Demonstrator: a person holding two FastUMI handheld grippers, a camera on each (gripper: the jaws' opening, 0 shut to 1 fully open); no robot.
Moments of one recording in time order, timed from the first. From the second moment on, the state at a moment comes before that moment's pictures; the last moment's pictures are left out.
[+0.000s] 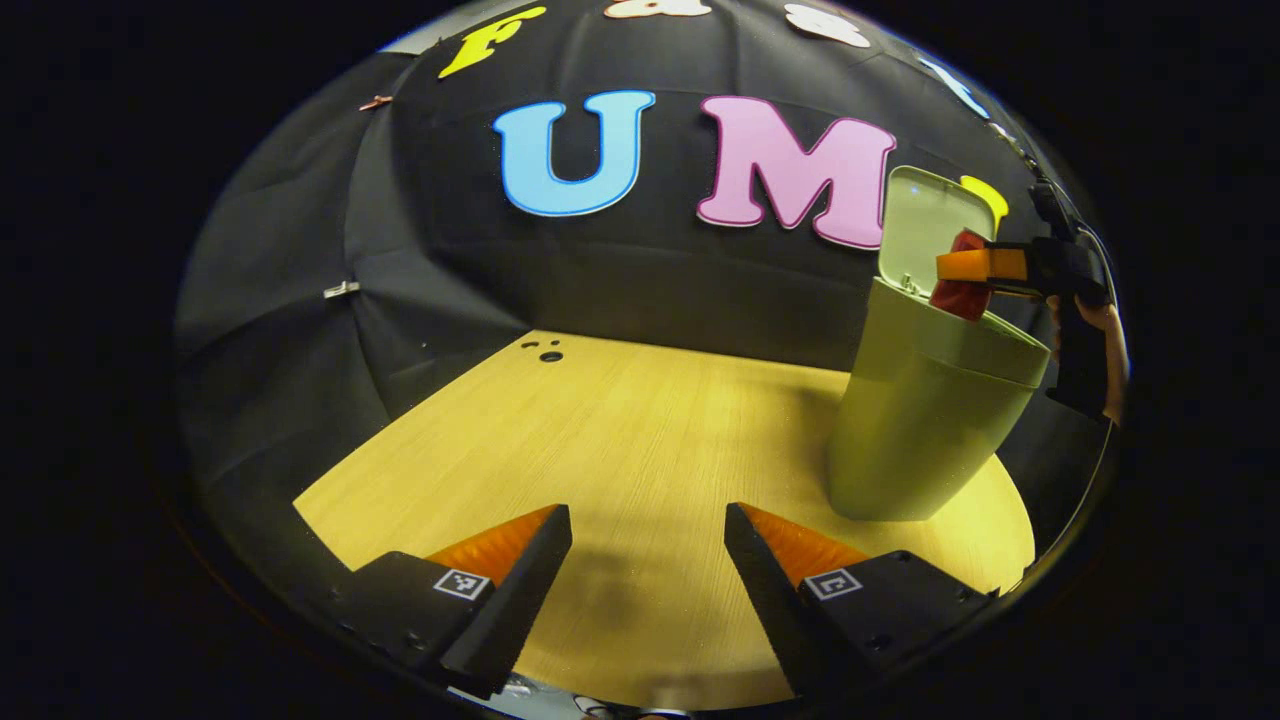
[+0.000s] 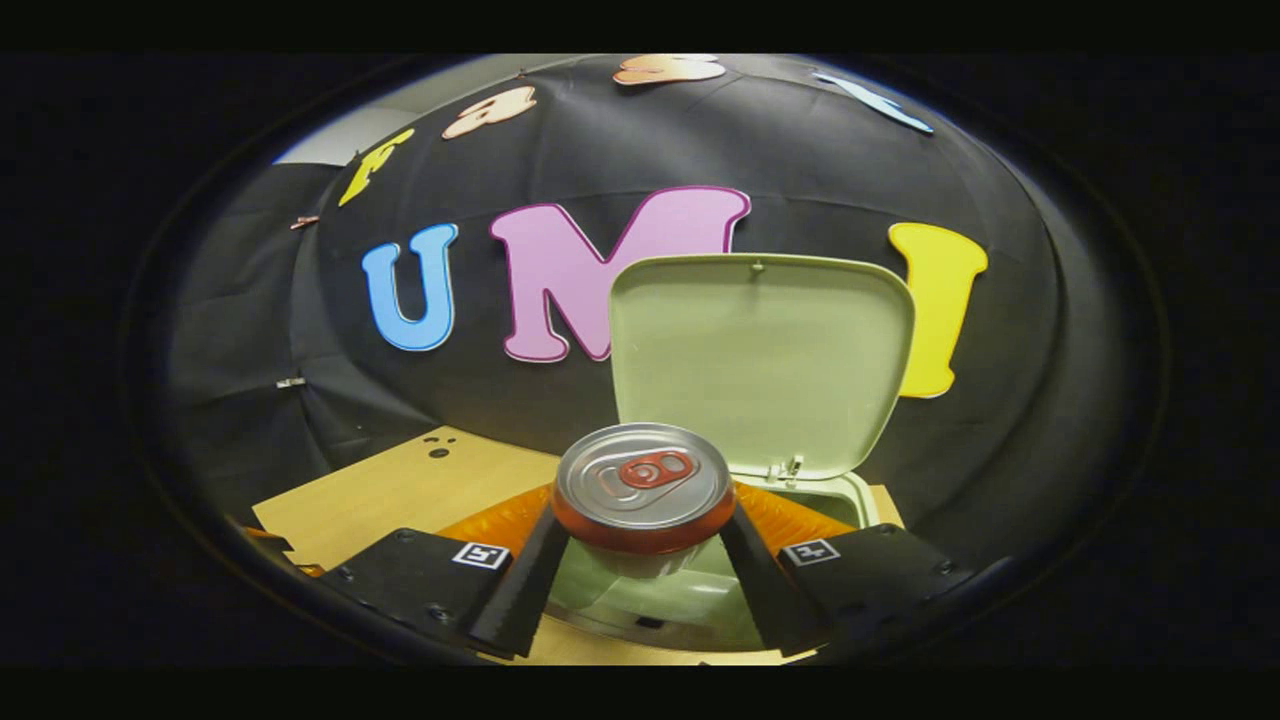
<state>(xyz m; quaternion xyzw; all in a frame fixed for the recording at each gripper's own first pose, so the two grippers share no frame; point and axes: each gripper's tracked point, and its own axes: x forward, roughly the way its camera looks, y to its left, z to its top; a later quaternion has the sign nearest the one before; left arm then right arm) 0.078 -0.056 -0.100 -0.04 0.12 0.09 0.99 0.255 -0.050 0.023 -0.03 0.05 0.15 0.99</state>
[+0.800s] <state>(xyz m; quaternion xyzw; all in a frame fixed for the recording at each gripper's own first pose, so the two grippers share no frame) 0.045 -0.022 -0.087 0.00 0.12 0.08 0.99 0.232 -0.047 0.055 -0.04 0.03 0.10 0.99</state>
